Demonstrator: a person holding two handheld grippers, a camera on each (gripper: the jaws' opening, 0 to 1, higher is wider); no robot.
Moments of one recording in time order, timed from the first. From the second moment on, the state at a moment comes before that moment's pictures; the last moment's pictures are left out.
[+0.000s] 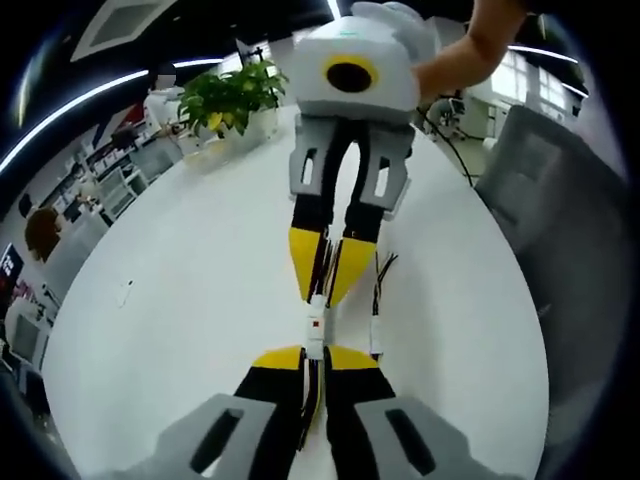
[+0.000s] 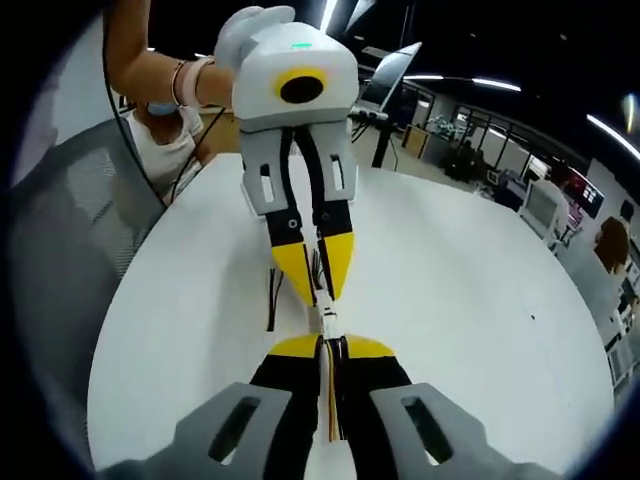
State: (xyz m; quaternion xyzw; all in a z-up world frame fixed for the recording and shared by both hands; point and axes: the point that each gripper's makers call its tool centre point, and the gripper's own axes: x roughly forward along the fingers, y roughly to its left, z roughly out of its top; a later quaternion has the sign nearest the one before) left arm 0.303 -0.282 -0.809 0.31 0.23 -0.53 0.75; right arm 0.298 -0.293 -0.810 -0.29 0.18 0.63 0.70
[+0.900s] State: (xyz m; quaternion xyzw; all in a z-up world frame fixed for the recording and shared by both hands) left arm 0.295 -0.296 -0.809 0.34 0.22 -0.57 0.72; right arm 0.291 -0.298 -0.827 -0.32 0.21 0.64 0.67
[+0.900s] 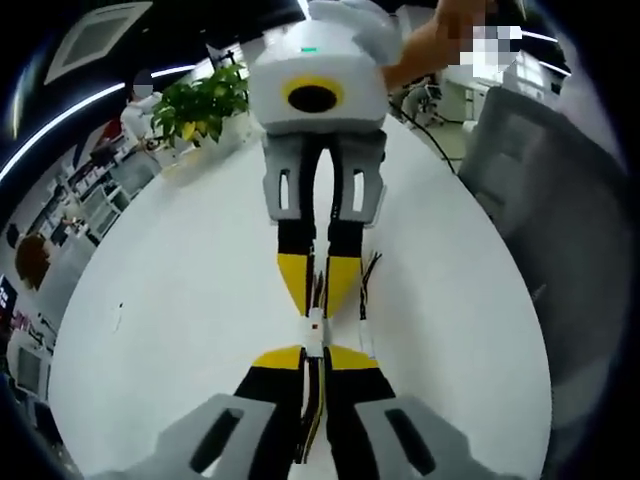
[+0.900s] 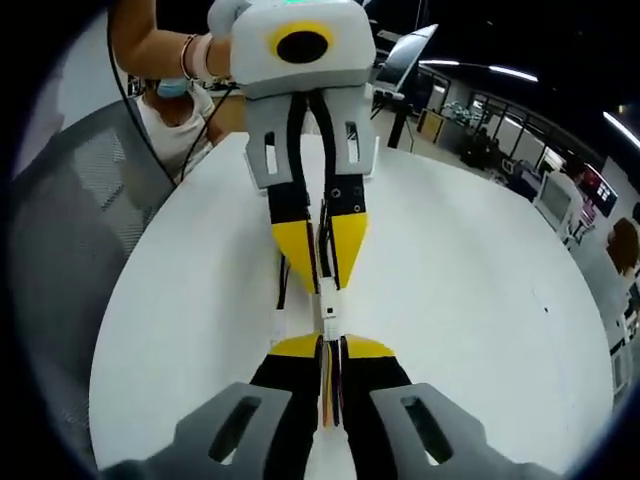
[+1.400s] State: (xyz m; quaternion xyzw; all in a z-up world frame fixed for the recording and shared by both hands) left arm 0.298 -0.298 -0.805 0.33 0.21 -0.57 0.72; right arm 0.292 -0.301 -0.818 -0.32 0.19 0.65 0.67
